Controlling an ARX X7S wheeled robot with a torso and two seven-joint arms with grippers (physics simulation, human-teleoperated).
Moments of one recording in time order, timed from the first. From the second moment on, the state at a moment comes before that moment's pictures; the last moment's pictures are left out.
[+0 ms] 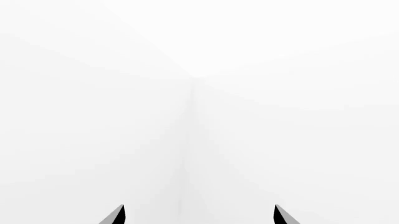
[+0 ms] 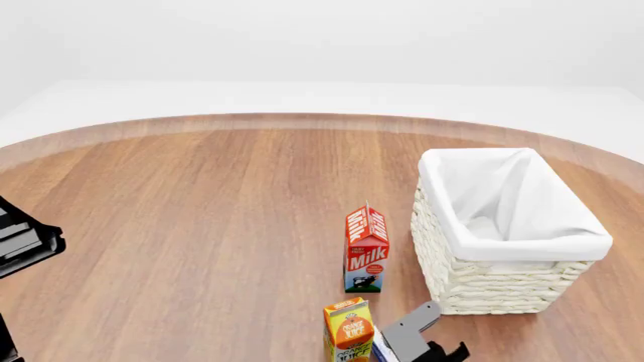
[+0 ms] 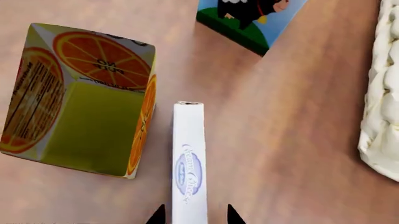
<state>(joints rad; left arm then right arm) 0.04 -0.35 -0.24 0.57 -0.16 0.08 -0.51 0.35 0.53 -0.75 -0.07 0.67 0.88 0.30</state>
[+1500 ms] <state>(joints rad) 0.05 -0.38 -0.24 0.61 -0.17 0.06 -0.53 0.39 0.99 -0.17 -0.88 1.36 1.02 0.78</state>
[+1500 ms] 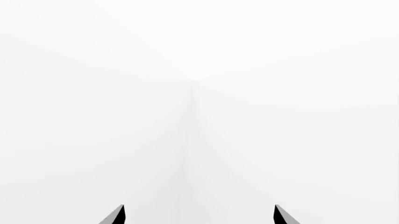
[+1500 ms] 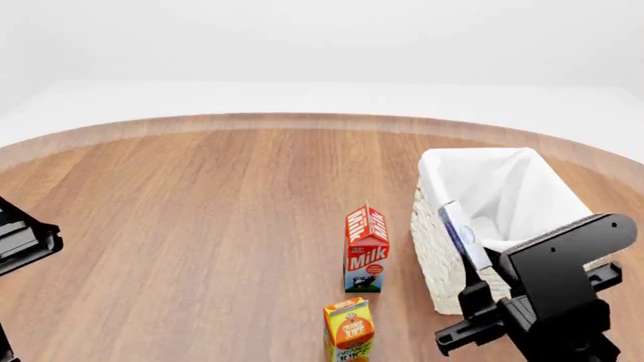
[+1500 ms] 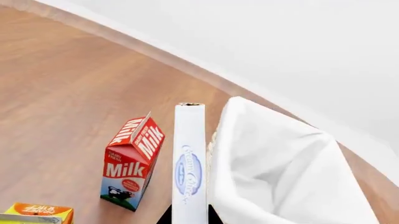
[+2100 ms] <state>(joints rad) 0.04 -0.39 -0.23 0.62 -0.17 0.03 -0.54 0.82 1.13 -0.13 -0.67 1.63 1.10 0.81</state>
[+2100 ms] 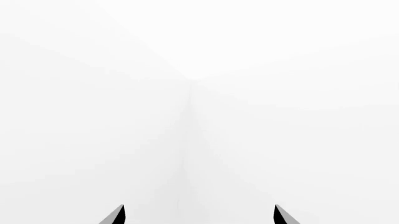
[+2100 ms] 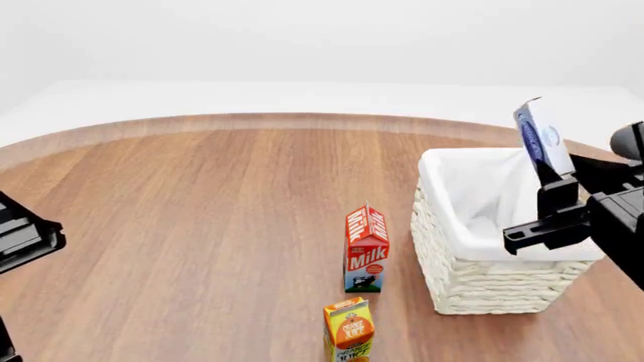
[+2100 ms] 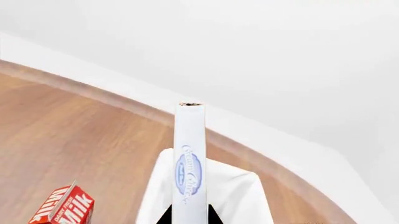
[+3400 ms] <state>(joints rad) 0.03 -0.40 -0.19 0.61 -0.16 0.03 -0.55 1.15 0.88 -0.47 0.05 1.35 1.17 0.54</state>
